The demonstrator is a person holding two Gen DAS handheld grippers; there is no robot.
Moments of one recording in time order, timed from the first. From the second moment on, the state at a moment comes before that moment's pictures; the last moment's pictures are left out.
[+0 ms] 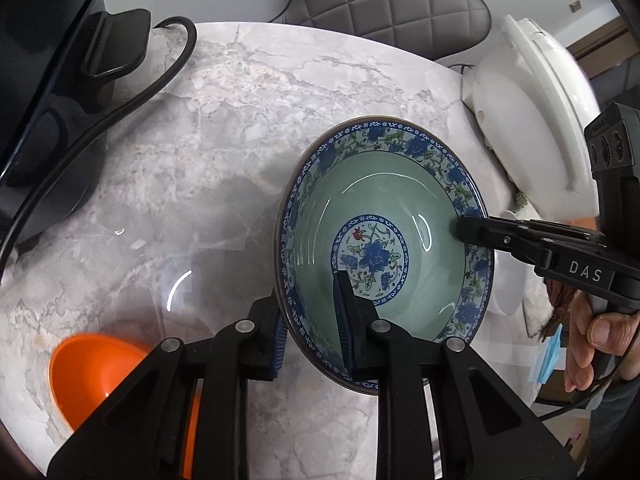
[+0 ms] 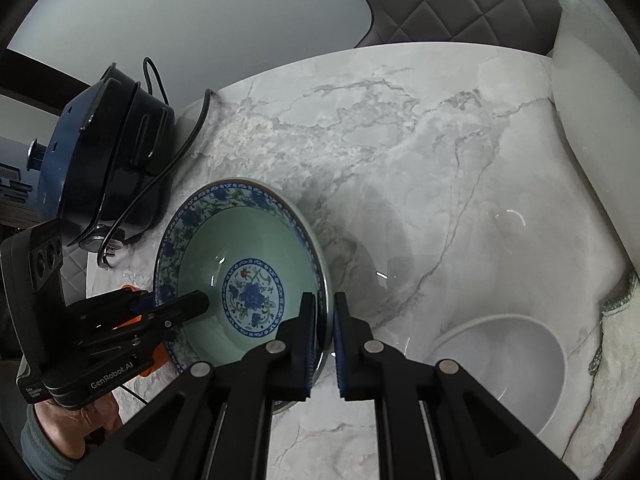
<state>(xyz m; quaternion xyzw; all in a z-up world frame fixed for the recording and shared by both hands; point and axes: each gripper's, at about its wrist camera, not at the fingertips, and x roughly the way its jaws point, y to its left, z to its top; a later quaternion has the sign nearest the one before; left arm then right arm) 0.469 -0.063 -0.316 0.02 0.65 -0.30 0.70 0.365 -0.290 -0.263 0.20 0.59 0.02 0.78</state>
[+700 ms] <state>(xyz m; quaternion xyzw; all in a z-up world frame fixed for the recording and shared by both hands) 0.279 0.098 -0.274 -0.04 0.65 -0.26 0.71 0.234 -0.165 -0.232 0.18 0.58 0.11 0.79</state>
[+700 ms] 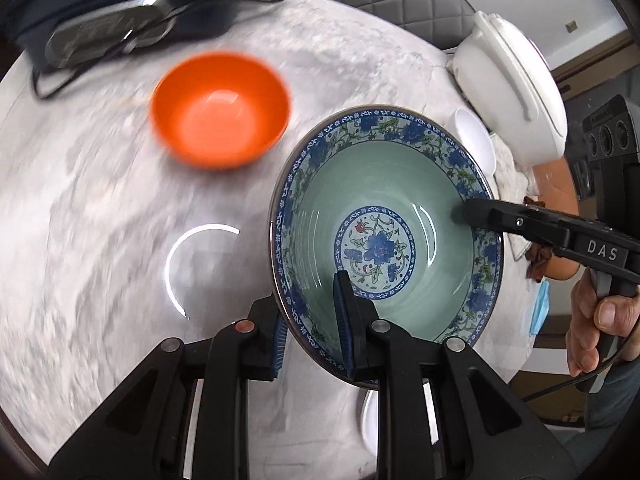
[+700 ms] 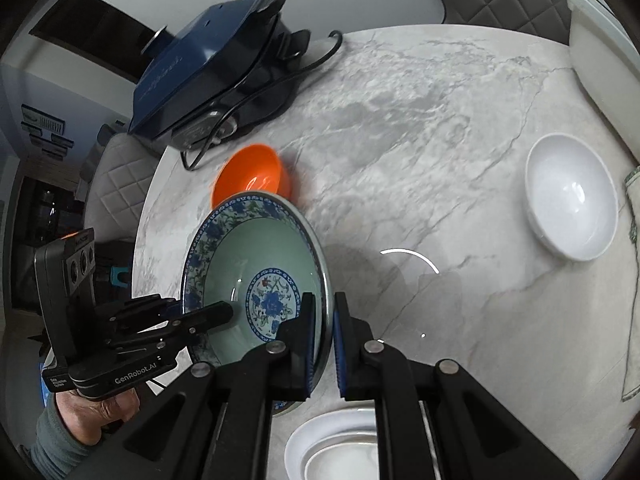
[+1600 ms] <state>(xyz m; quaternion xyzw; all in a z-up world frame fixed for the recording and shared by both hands) 0.206 0.182 -0.343 -0.04 0.67 -0.20 0.72 0.185 -0.071 -0.309 0.15 0.61 0.14 0.77</state>
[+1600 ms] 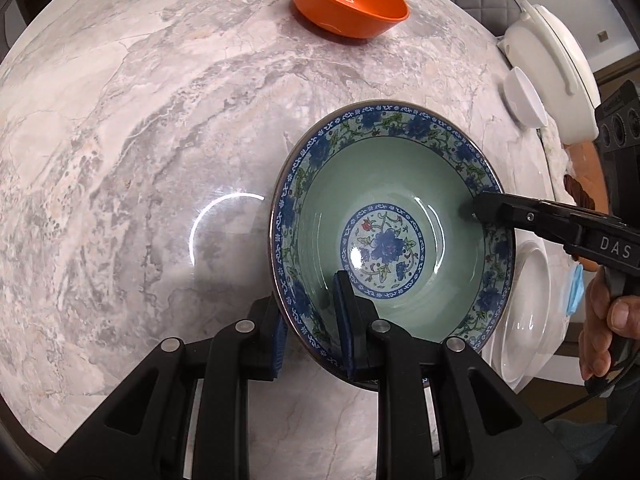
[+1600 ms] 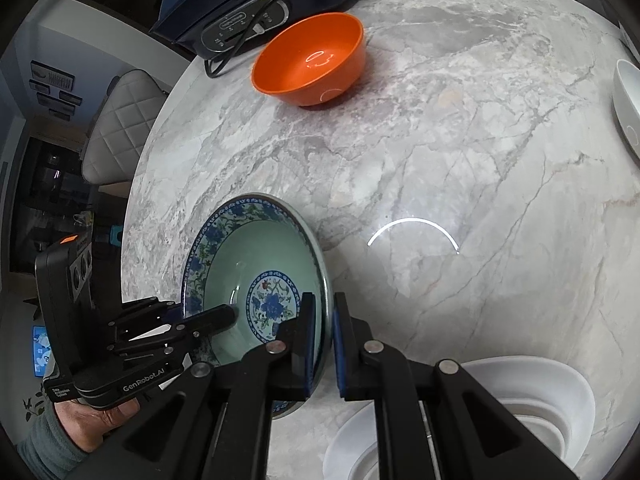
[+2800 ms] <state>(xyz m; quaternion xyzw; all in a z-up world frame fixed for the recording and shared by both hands) 0.334 0.214 -0.259 -0.09 0.58 -0.17 0.79 0.181 -0.203 -0.226 0.31 0.46 0.11 0.83</state>
